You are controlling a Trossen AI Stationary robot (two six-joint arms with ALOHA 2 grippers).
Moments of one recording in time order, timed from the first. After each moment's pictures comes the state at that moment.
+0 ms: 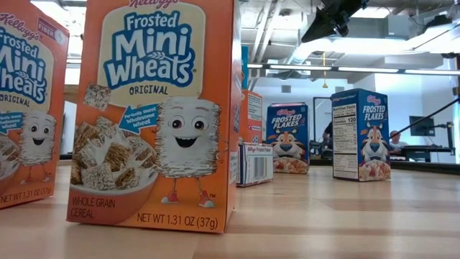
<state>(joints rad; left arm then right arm) -0.77 1.60 1.22 -1.02 -0.06 -2.34 -0.47 1.07 1.16 -0.55 0.16 -0.04</state>
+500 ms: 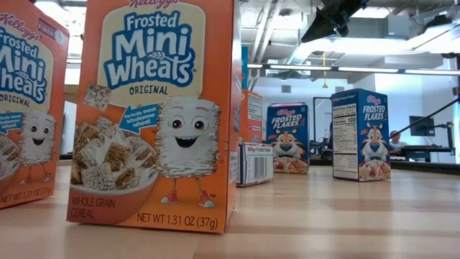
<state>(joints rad) -0.75 1.60 1.22 -1.00 -0.06 -2.26 -0.47 1.07 1.16 -0.55 0.16 -0.03</state>
